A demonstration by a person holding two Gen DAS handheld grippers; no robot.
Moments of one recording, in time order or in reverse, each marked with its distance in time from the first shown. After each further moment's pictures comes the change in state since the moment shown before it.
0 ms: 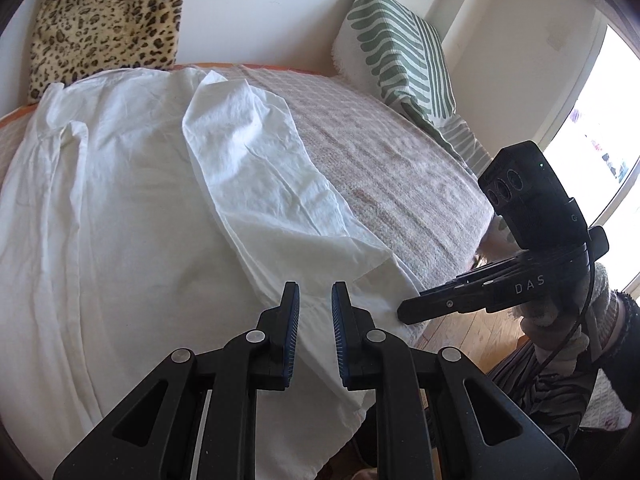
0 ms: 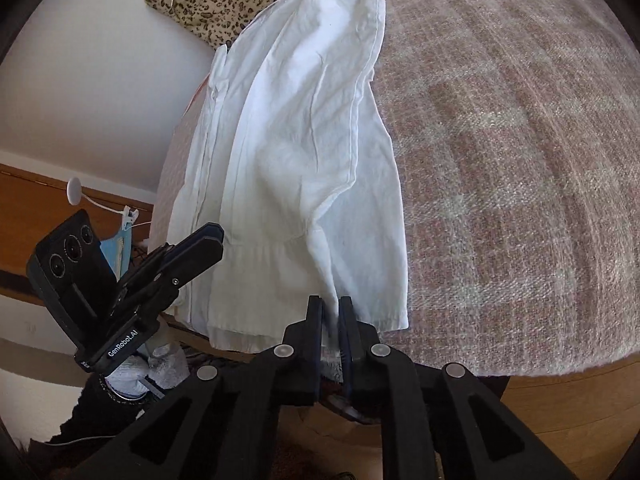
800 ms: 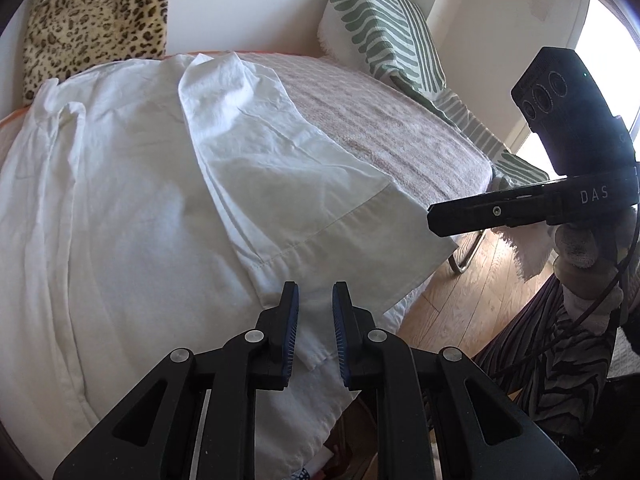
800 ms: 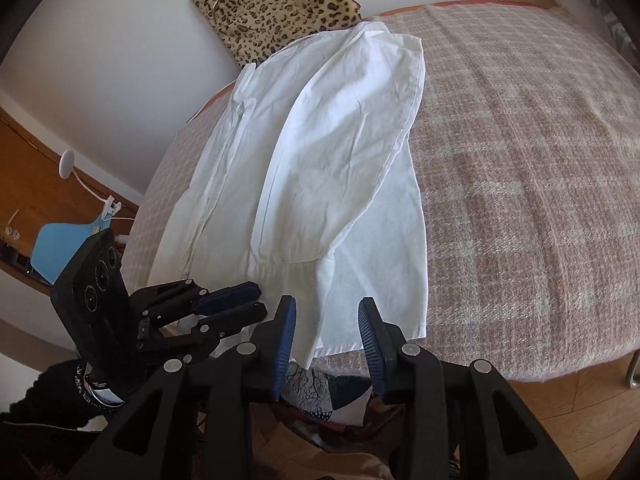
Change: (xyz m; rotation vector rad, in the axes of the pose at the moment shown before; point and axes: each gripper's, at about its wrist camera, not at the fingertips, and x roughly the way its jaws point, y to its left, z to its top) left arm 0.004 0.002 -0.042 0.055 0.030 0.007; right arm -0.021 0.045 -0.010 -0.138 -0.185 -0.106
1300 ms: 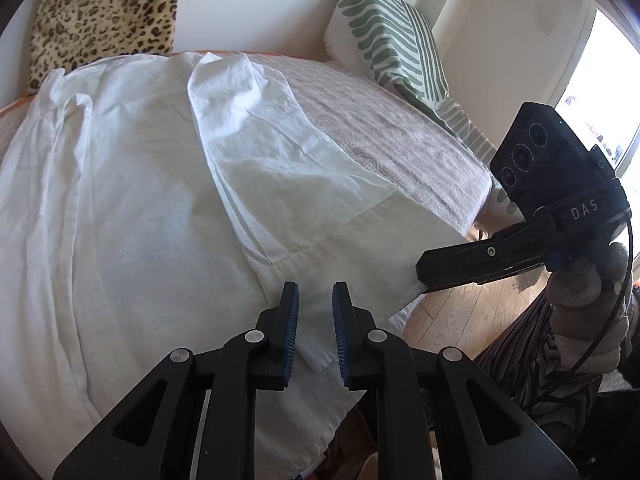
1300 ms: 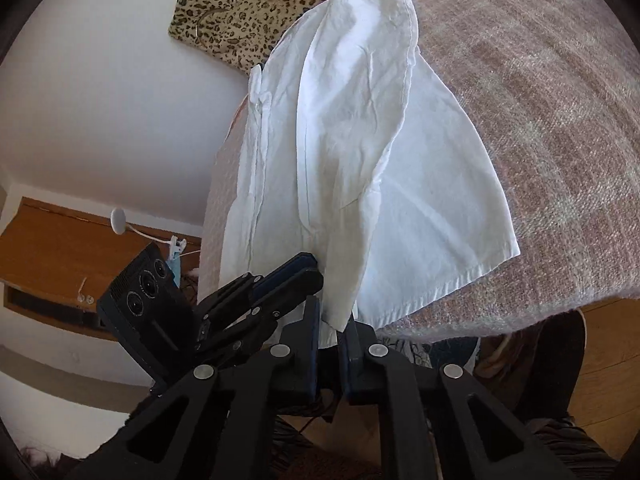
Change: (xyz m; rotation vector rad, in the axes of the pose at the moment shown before) left arm -0.002 0.006 0.001 -0.031 -0.013 -0.015; right arm 0.033 -0.027 -0.019 0.333 0.039 0.377
